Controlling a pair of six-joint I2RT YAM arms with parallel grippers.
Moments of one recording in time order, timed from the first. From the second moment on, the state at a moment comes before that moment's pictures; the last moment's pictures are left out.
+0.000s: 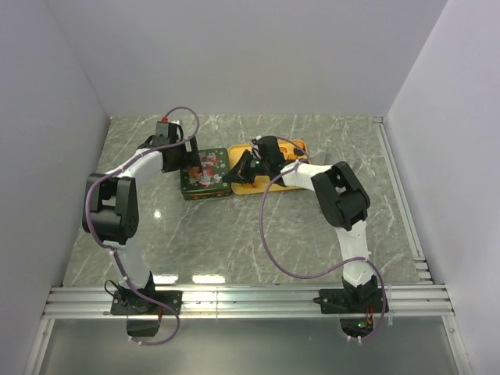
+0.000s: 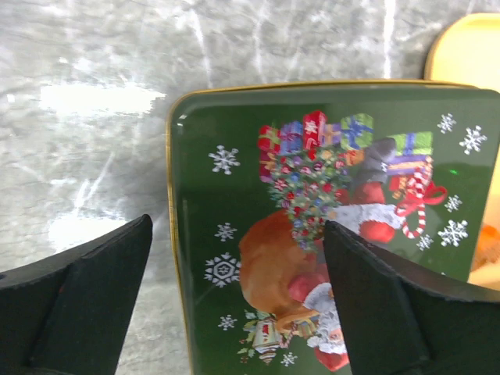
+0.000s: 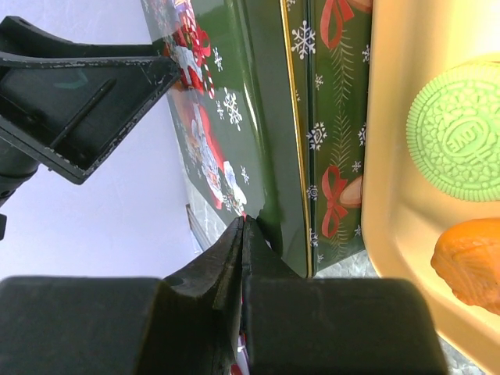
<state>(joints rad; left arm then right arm) -0.14 1.84 1.30 -0.32 0.05 -0.32 0.54 2.16 1.38 0.20 -0.59 1.09</state>
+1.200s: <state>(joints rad) -0.05 1.50 1.20 -0.38 -0.07 -0.36 0.54 1.85 1.57 -0.22 -0.51 0.82</state>
